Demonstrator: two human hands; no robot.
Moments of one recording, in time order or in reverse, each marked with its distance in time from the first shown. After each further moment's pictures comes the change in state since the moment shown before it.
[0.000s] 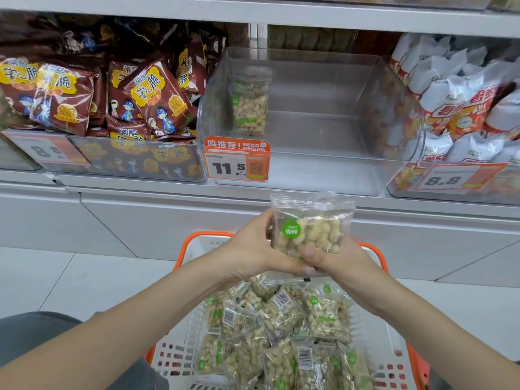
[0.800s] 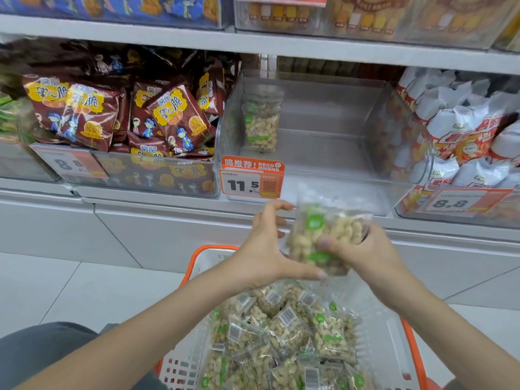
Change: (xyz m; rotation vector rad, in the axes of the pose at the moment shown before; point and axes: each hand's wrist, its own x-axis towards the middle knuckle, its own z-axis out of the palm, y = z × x) left_hand -0.003 0.018 -0.005 0.304 0.183 0.120; right_hand 0.017 -0.027 -0.012 -0.169 0.264 -0.091
